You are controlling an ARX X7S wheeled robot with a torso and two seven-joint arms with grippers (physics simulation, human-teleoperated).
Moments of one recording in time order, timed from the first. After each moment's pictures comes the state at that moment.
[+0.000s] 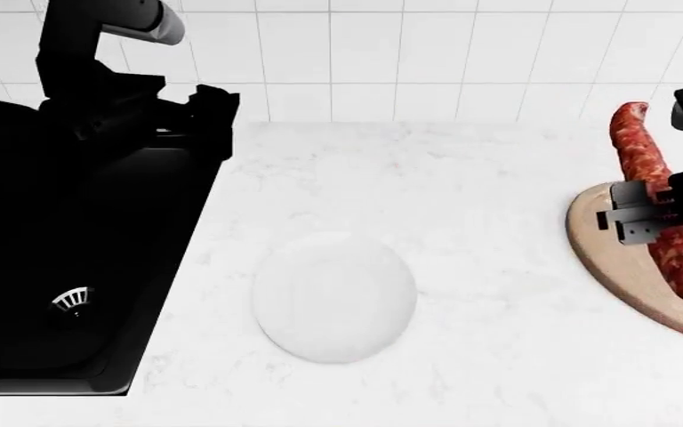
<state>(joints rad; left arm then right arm) -1.25 -0.50 0.24 0.03 -0.86 -1.28 -0.05 1.57 0.89 -0.90 0.36 1.51 1.40 0.69</state>
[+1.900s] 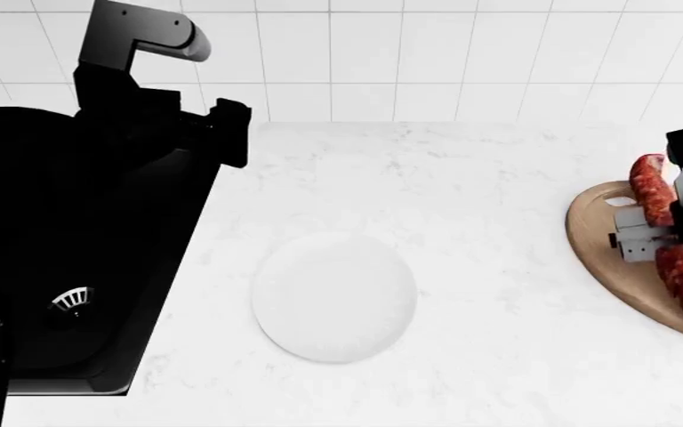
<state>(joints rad) -1.25 -0.47 0.33 -0.08 -0.82 -1.20 -0.05 1.49 0.78 -1.11 0.67 1.09 1.11 0.40</state>
